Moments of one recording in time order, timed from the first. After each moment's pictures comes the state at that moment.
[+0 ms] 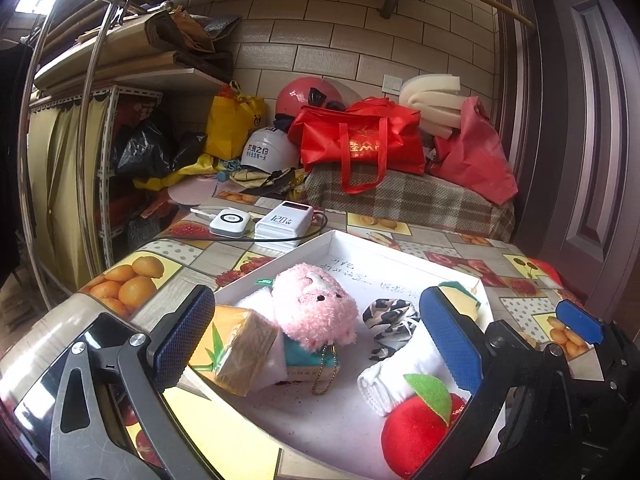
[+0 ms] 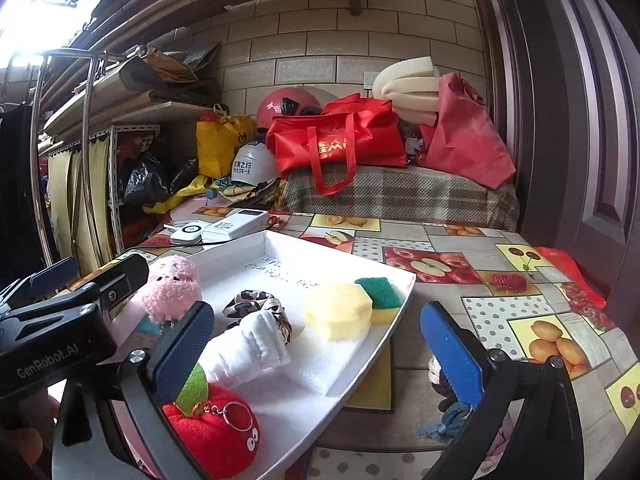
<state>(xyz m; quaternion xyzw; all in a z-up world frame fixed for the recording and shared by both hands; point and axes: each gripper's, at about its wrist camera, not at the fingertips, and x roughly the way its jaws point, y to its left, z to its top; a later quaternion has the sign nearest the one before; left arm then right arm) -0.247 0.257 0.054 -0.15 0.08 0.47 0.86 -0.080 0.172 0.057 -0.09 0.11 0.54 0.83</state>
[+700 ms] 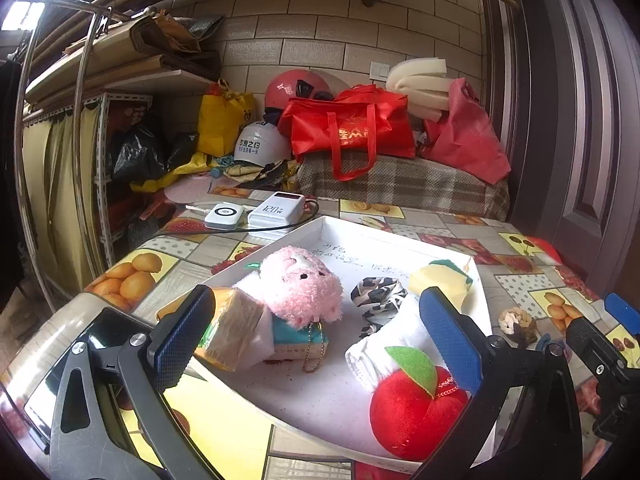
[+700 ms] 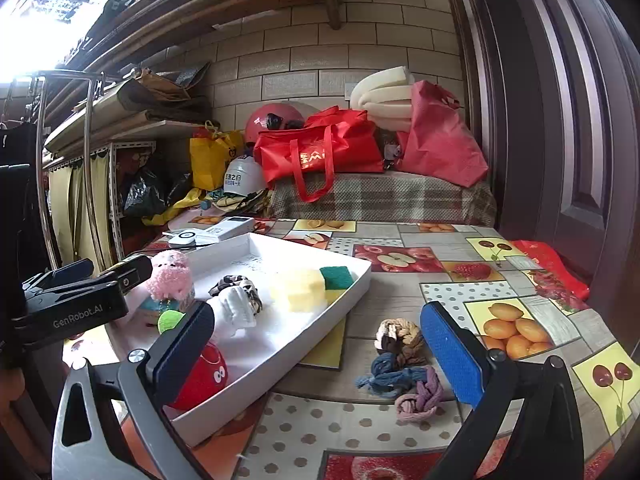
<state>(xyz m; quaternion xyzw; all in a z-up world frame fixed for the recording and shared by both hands) -0.234 0.235 0.054 -0.12 0.11 0.47 0.87 -0.064 0.103 0.057 -0.07 0.10 0.53 0.84</state>
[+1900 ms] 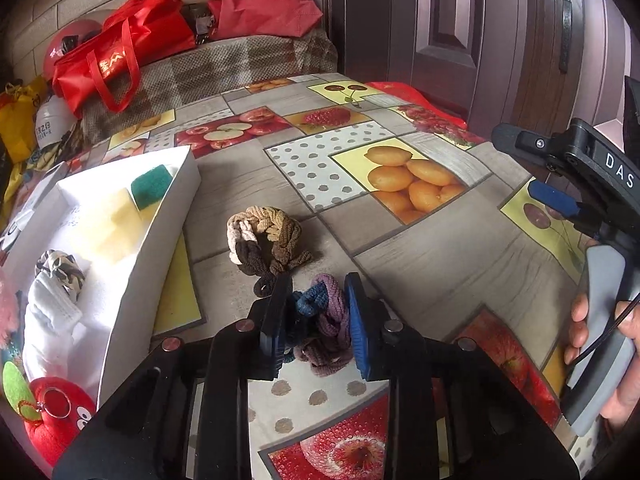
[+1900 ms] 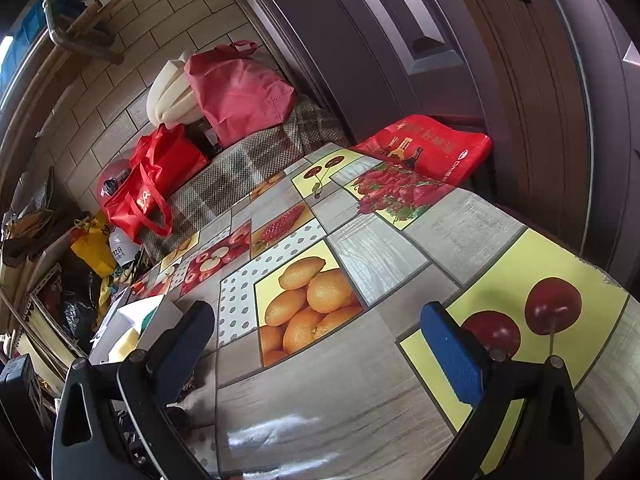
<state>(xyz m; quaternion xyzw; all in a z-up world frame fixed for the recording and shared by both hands) -0.017 0.147 0.023 -0.08 0.34 0.21 0.91 0.148 -0.007 0.025 0.14 0.32 0.39 0.85</state>
